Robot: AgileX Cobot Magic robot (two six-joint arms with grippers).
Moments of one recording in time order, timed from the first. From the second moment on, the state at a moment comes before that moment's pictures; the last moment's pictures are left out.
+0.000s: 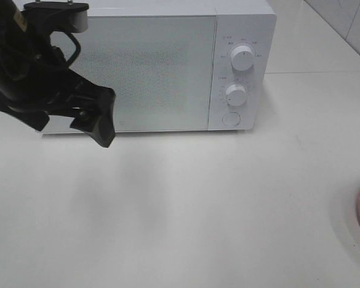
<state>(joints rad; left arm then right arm) -0.59 1.56 -1.19 -0.05 0.98 -0.14 0.15 0.00 -0.50 -0.20 1.02 0.19</state>
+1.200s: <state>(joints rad) -0.18 0.82 -0.61 -0.03 1.00 -0.05 0.15 0.00 -0.50 -0.20 1.02 0.19</state>
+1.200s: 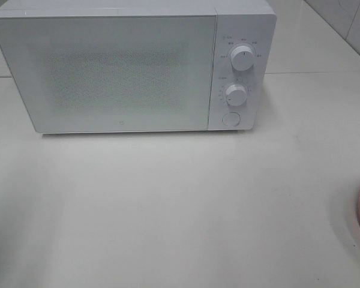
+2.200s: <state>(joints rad) -0.12 0.42 -0.51 -0.03 1.04 -0.03 0.15 0.00 -0.50 -0.20 1.02 0.19</state>
